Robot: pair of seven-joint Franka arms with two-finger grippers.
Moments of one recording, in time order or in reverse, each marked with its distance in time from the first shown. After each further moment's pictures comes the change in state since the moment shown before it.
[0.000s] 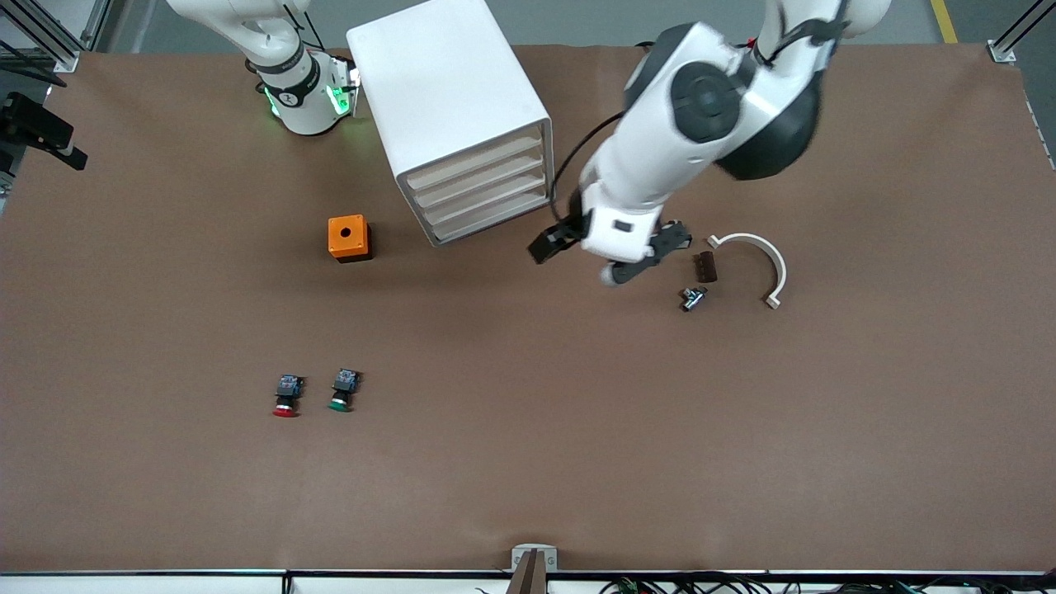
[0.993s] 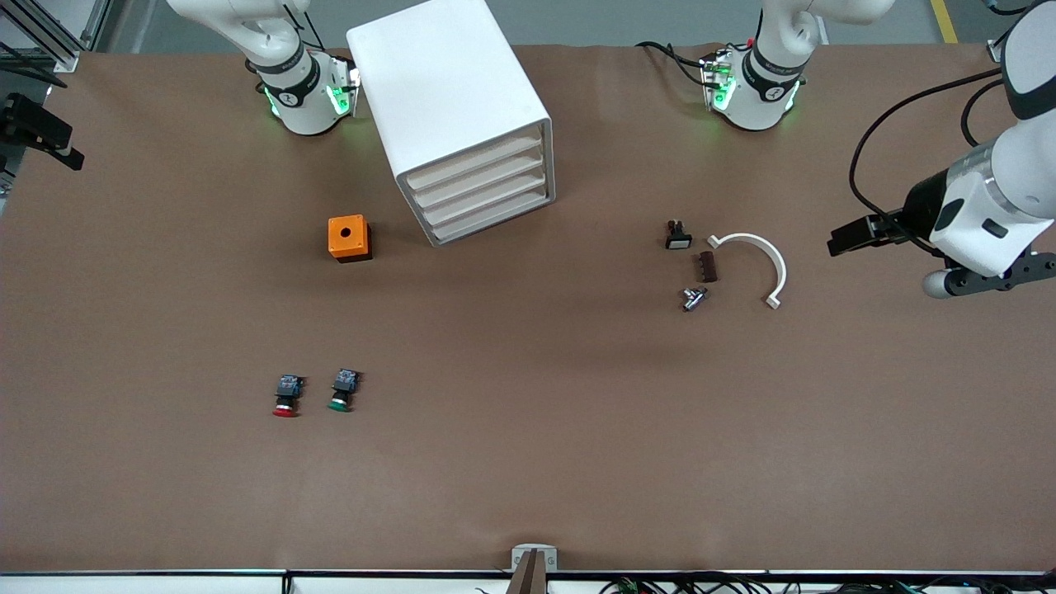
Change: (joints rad) left arm 0.440 -0.159 0.000 -0.069 0.299 -0.275 0.789; right arm 0.000 -0.001 0.003 -0.004 -0.033 0.002 -0.031
